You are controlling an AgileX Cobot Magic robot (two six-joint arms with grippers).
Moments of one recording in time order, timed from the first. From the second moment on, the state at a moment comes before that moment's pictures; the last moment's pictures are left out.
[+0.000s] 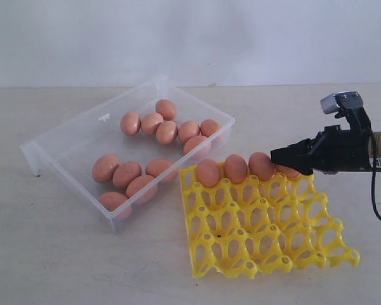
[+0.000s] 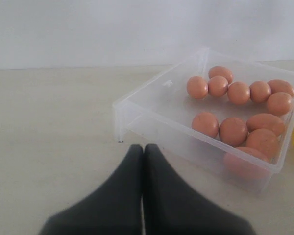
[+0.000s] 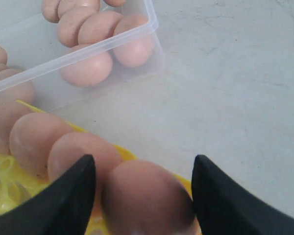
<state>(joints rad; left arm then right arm) -0.05 0.00 0.00 -0.12 0.30 0.13 -0.10 2.00 -0.85 -1.35 -0.88 0.97</state>
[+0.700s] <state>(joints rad) -0.05 0.00 0.00 -0.04 0.30 0.13 -0.08 1.55 -0.85 -1.03 -1.00 0.94</state>
